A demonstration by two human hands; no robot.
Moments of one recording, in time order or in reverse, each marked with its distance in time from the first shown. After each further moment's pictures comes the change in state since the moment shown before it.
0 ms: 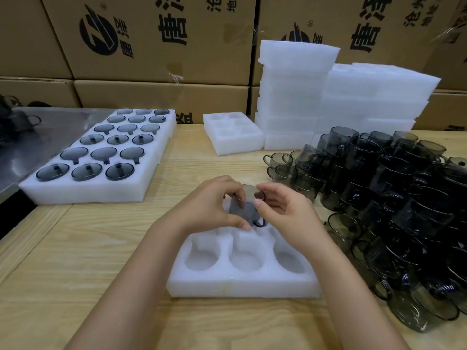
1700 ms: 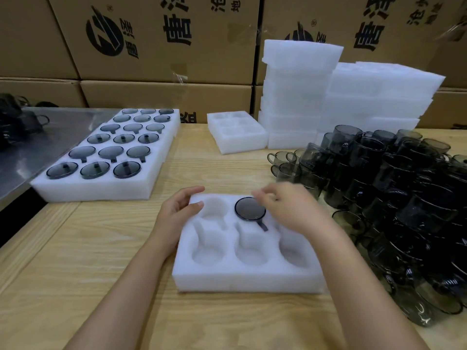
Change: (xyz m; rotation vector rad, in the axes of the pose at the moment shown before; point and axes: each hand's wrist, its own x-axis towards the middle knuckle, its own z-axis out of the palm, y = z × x) left_hand -0.053 -0.050 0.013 -0.883 0.468 -0.353; right_hand 0.017 -0.027 0.000 -0.752 -0.150 0.166
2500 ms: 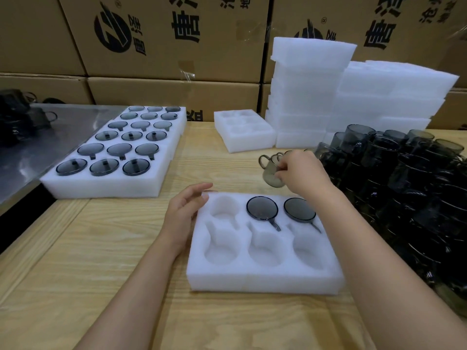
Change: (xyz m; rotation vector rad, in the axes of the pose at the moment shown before) left_hand 0.007 -0.005 -0.002 -0.153 0.013 0.010; right_hand 0.062 -0.002 -0.015 -0.200 0.203 -0.005
